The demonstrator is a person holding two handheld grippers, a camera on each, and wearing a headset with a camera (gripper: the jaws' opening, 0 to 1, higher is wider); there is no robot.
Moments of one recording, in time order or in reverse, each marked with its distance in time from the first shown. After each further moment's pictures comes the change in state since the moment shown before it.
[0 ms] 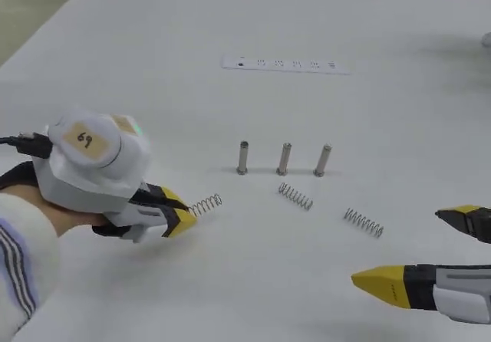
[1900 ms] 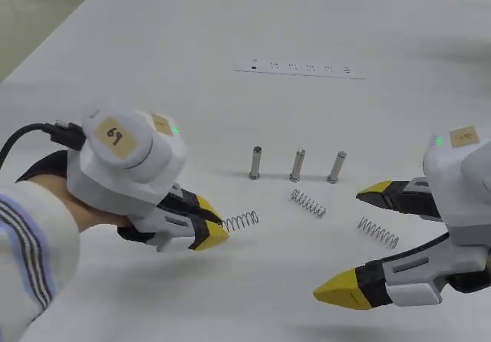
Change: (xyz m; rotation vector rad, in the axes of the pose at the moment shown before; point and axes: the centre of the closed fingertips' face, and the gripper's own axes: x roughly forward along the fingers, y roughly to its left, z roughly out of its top) left arm 0.001 -0.039 0.020 0.118 0.004 -0.156; right arm 0.052 0.057 0.026 -0.371 0.093 0.321
